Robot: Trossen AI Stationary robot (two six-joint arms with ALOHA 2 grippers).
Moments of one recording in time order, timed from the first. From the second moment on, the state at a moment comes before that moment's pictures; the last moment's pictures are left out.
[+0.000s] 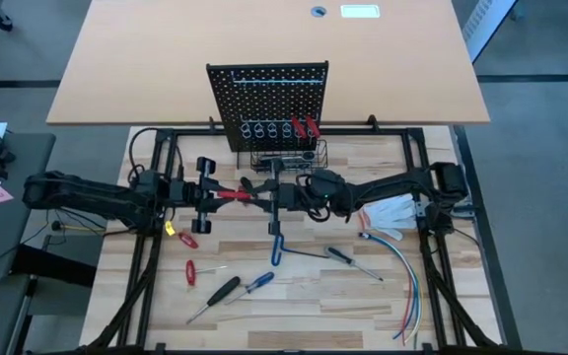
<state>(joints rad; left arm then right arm) 0.04 0.89 0.37 1.02 0.14 0.22 0.03 1.86 1.28 0.86 -0.02 -0.29</state>
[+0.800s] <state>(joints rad) 0.08 0.58 0.56 0.15 -0.26 0.26 -0.15 1.60 1.25 0.41 0.60 -0.26</state>
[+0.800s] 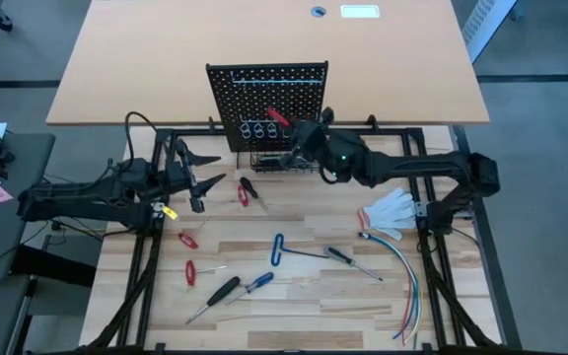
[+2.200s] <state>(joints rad) 0.08 0.58 0.56 0.14 -0.26 0.24 -0.15 1.58 1.20 0.29 0.66 -0.29</state>
